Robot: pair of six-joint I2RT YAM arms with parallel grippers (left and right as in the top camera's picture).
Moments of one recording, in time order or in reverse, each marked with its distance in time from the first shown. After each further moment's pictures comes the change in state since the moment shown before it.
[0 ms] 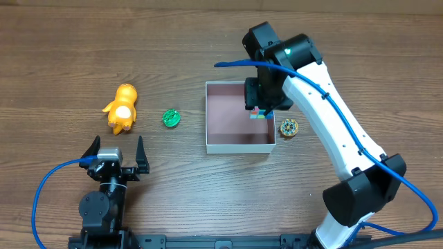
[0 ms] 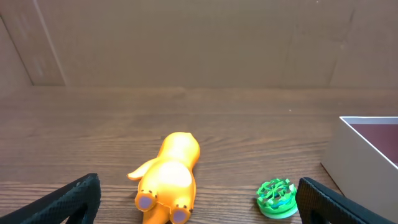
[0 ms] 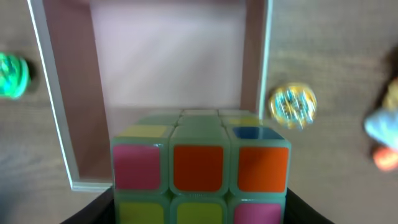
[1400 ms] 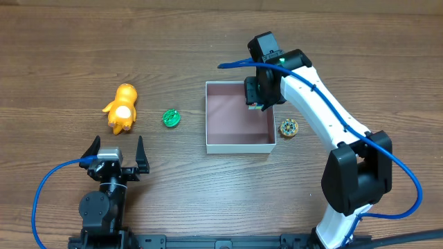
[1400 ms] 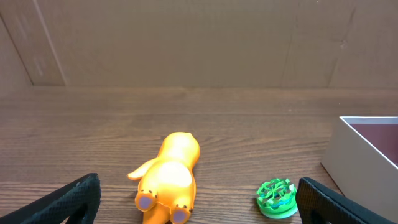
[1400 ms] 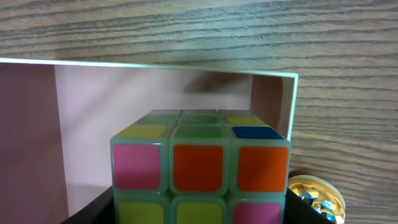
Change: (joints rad) left arm 0.000 0.000 0.000 0.000 0.000 0.000; right arm -0.079 0.063 -0.239 0.389 -0.005 -0.119
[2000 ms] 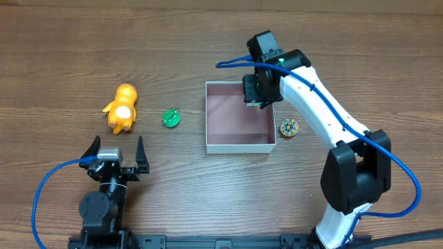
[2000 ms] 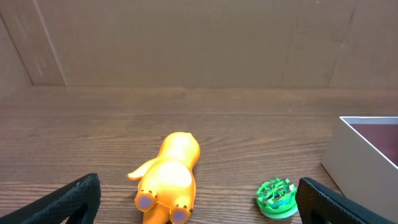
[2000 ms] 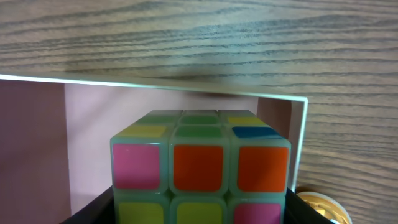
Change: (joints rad) left arm 0.000 0.000 0.000 0.000 0.000 0.000; right arm 0.000 0.015 0.000 0.045 -0.005 -0.012
